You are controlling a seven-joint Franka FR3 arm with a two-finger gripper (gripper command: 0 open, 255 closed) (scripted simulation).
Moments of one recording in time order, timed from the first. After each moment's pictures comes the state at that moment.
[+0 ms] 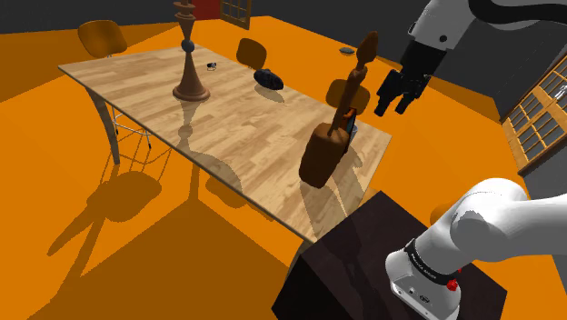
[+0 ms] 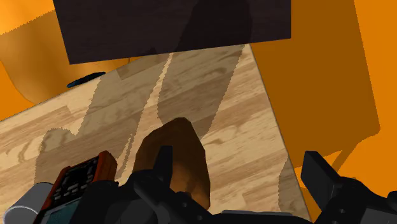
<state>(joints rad) 0.00 -0.80 0.02 -2.38 0.10 1.57 0.15</state>
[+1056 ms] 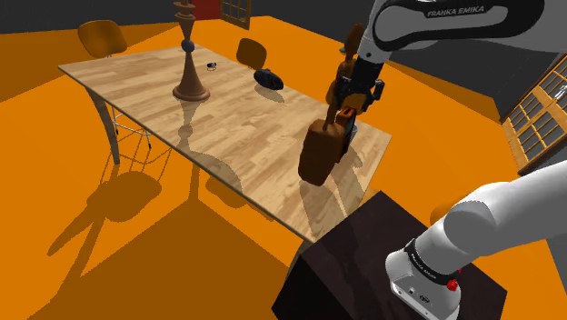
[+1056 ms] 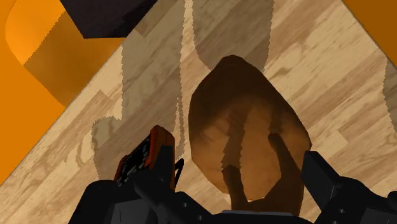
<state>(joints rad) -0.16 -0.33 0.05 -2.25 -0.01 1.89 0.42</state>
